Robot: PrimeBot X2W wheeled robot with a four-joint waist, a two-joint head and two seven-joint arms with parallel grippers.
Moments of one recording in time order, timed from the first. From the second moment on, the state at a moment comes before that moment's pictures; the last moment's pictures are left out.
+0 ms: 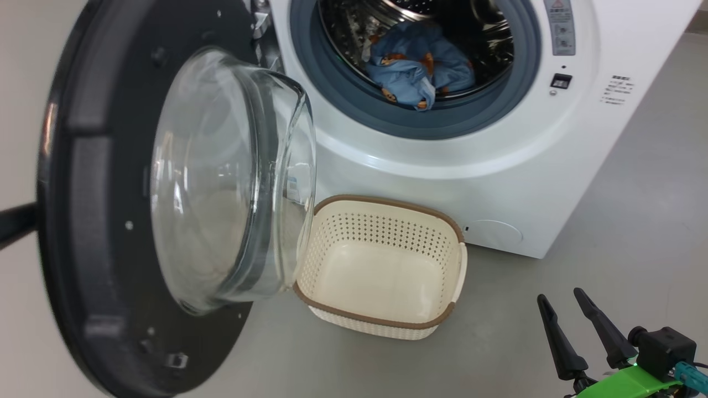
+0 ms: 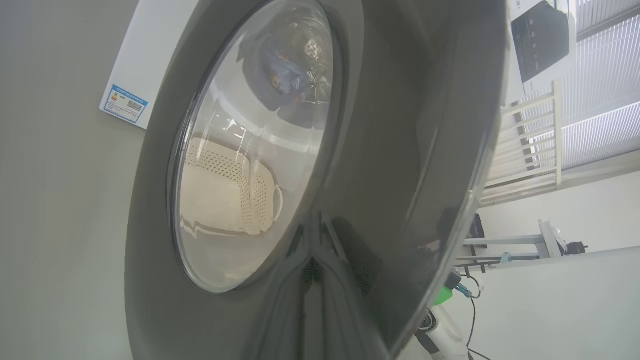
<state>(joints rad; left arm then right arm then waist) -0.53 0.66 -0.01 0.18 -1.64 -0.12 1.07 0.01 -0.24 0.11 0.19 0.42 0.13 -0.26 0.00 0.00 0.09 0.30</state>
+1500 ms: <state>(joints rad) -0.81 0.38 -0.17 0.18 -1.44 -0.12 0.74 -0.05 -0.15 0.07 0.18 0.42 0.13 -0.26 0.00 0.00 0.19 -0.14</state>
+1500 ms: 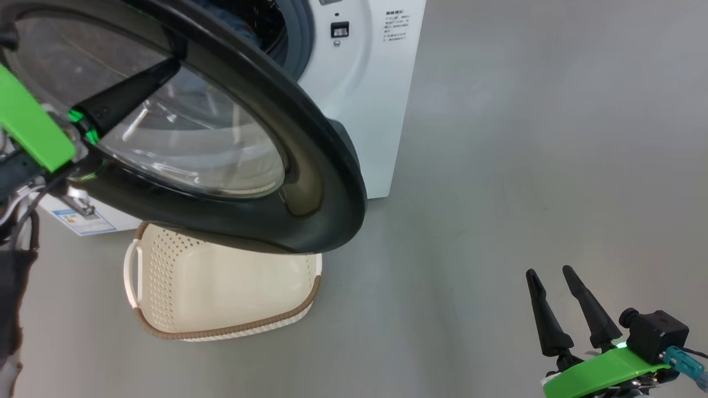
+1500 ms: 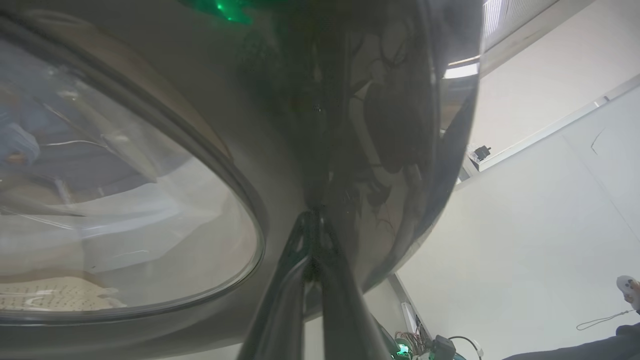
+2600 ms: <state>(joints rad) -0.18 0.61 -0.37 0.11 -1.37 -0.12 0.11 0.04 -0.19 0.06 0.19 0.42 0.13 -0.26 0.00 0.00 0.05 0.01</state>
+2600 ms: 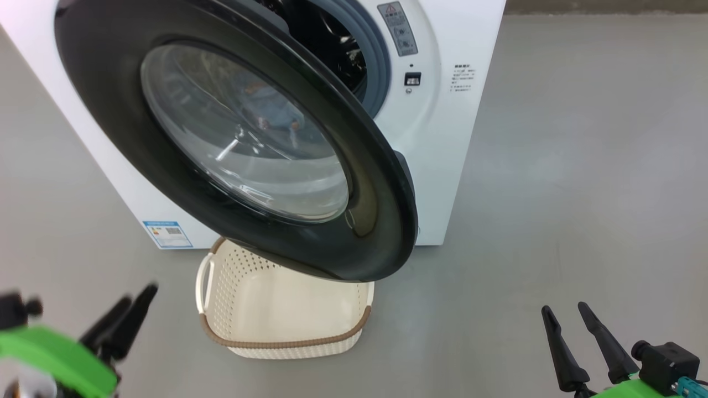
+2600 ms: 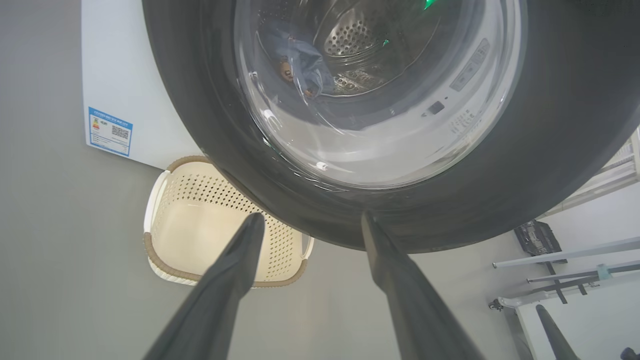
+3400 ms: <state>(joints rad) -0.04 0.45 -0.34 0.32 -1.02 -0.13 -0.25 0.06 -0.22 0.04 0.20 0.42 0.13 -0.26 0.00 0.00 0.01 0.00</state>
